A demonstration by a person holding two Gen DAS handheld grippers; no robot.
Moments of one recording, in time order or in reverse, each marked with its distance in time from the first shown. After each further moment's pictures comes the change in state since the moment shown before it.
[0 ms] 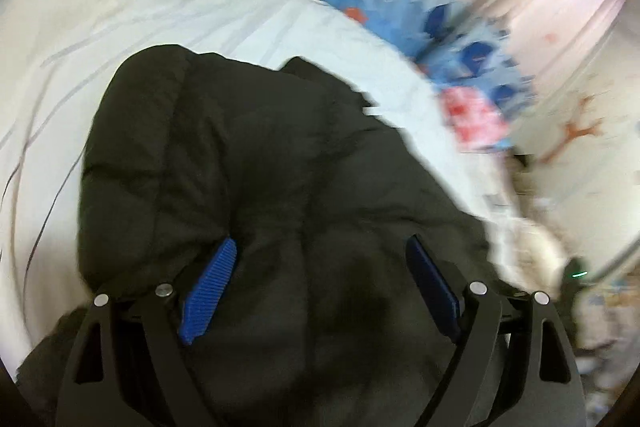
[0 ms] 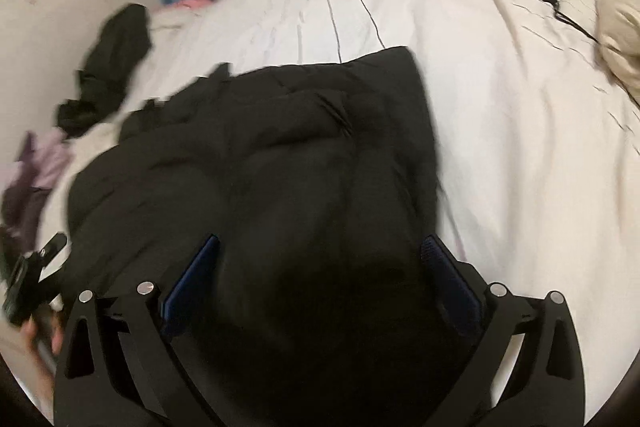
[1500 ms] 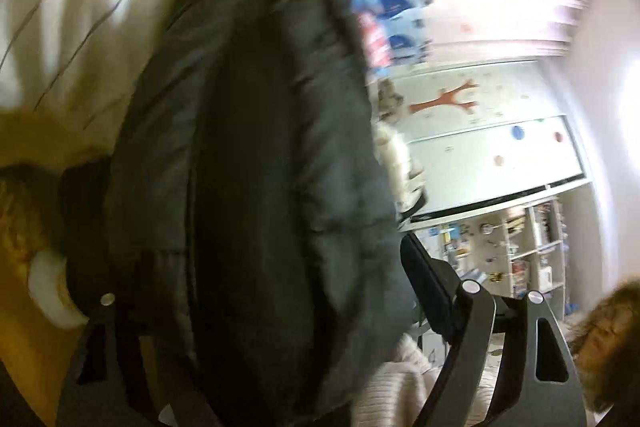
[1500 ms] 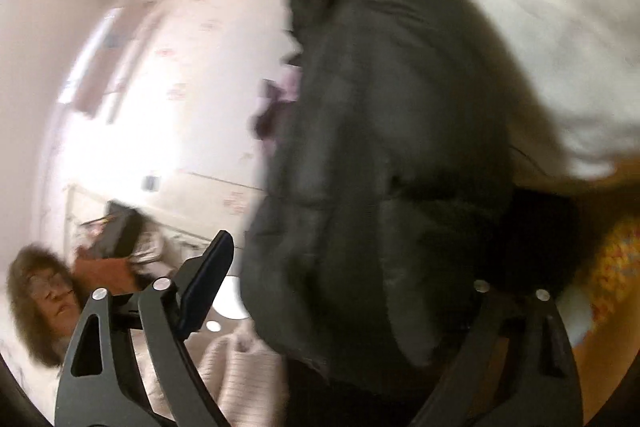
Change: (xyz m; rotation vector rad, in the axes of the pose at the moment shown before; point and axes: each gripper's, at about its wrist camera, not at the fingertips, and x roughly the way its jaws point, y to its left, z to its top) left arm -0.144 0.107 -0.203 -0.280 0.362 -0.506; right arm -0.072 -0.124 -0.251 0.283 0.302 1.003
